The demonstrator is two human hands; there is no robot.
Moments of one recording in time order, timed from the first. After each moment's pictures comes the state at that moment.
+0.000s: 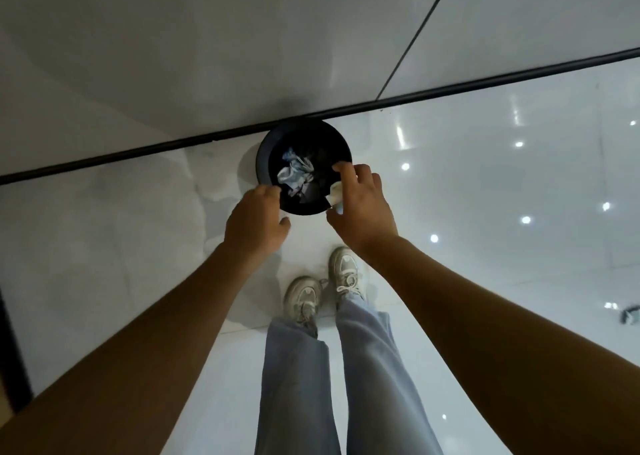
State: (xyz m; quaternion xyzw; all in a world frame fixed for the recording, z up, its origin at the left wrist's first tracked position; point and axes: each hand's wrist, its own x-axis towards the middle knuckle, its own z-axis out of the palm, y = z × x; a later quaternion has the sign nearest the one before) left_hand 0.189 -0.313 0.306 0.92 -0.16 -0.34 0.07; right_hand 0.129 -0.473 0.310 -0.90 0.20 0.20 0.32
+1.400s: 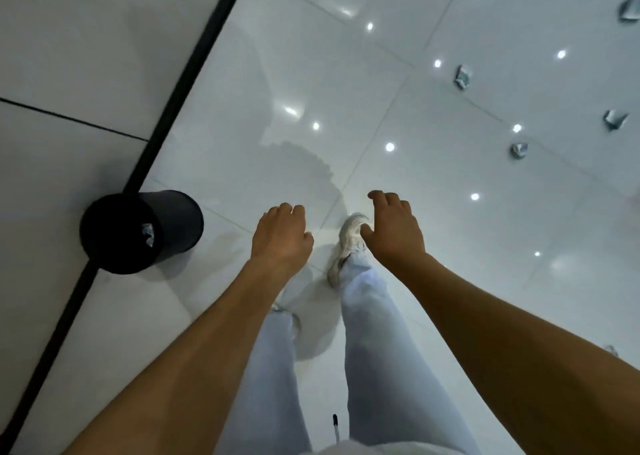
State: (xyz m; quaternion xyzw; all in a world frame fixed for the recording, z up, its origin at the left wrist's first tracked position) left_hand -0.159 -0.574 0.416 0.73 -0.55 -0.37 -0.14; right_hand -0.336 -0.627 0.402 -0.71 0.59 0.17 0.33
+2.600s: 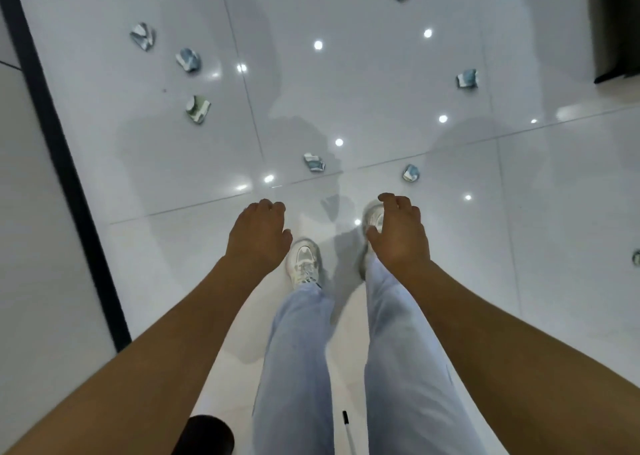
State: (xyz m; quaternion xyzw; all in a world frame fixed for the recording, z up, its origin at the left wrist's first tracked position) left_hand -0.435 -1.083 0.384 0.49 -0.78 -0.28 -0.26; right_hand -0.629 -0.980 0.364 -0.40 0.84 0.02 0.38
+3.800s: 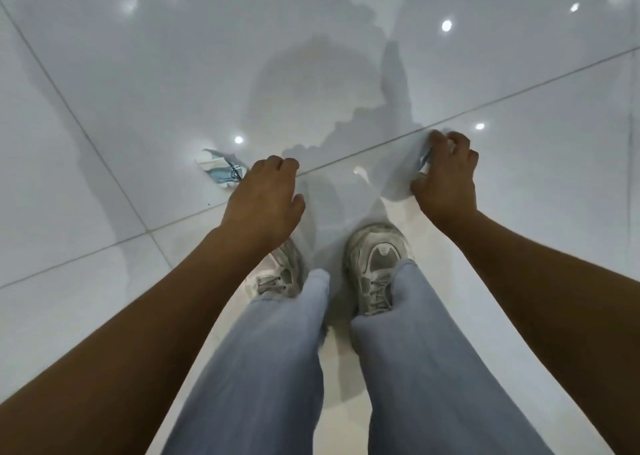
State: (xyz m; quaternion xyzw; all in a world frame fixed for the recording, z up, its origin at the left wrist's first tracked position) left_hand -0.614 -1.127 -0.048 0.39 -0.82 -0.33 -0.25; right_hand -0.825 -0.984 -0.111 -0.30 0.89 0.00 0.34
